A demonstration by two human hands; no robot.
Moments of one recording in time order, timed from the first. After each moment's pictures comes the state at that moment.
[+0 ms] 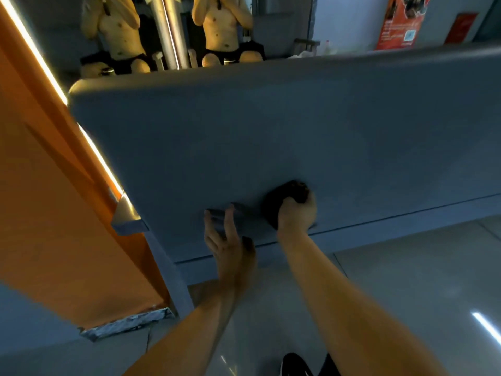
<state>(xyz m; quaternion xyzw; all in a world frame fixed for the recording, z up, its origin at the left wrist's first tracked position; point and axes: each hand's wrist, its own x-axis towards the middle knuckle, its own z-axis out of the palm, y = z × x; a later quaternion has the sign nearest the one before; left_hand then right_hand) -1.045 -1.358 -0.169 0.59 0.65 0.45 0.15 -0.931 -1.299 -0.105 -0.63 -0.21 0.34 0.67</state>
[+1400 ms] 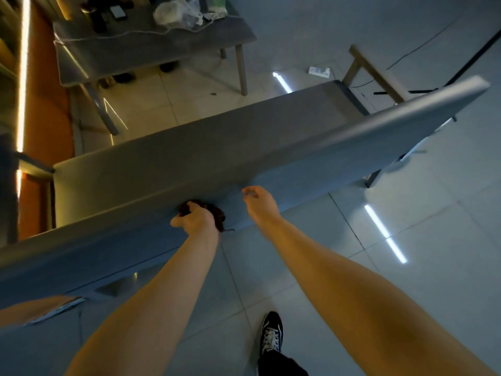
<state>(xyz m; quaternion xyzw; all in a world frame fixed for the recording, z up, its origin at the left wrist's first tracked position) -0.575 -1.287 0.221 0.14 0.82 0.31 0.46 -0.450 -1.304 0.215 -0.74 -0.32 0.50 0.33</state>
